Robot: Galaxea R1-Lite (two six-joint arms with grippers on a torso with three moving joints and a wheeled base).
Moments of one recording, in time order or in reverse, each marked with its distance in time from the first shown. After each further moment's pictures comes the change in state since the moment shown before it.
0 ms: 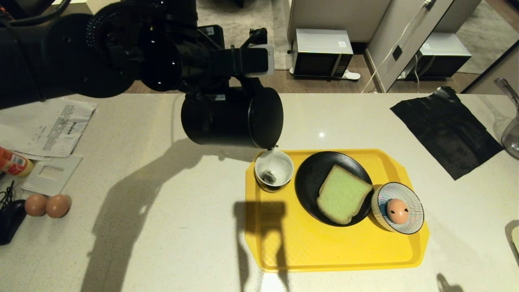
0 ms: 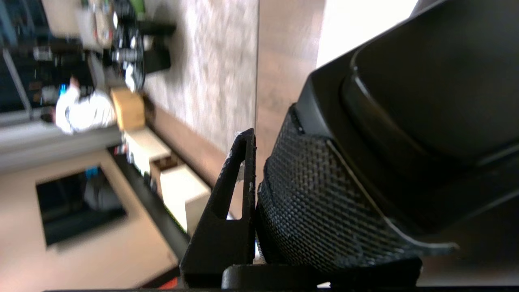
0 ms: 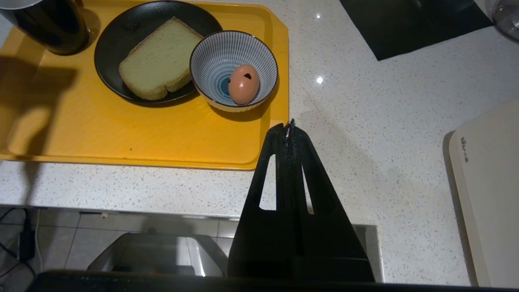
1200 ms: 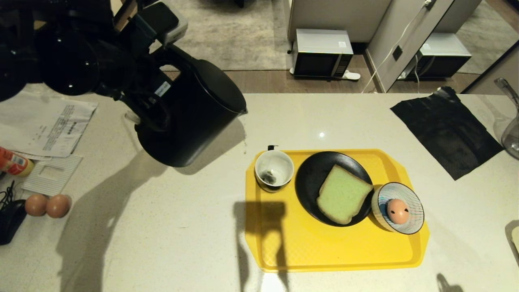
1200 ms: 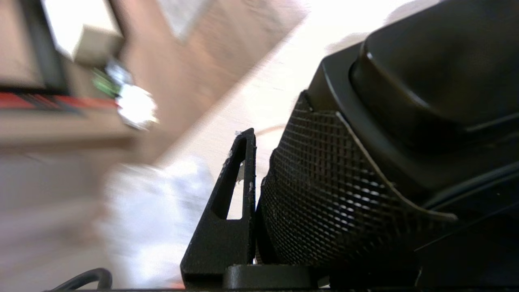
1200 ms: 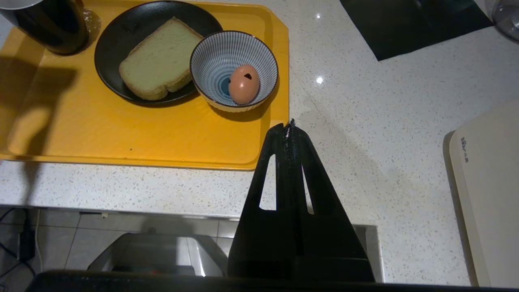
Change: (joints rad) left arm 0.163 -0.223 0.290 -0.016 0.141 -0.706; right arm 0.000 0.000 0.000 0.000 0.000 0.000
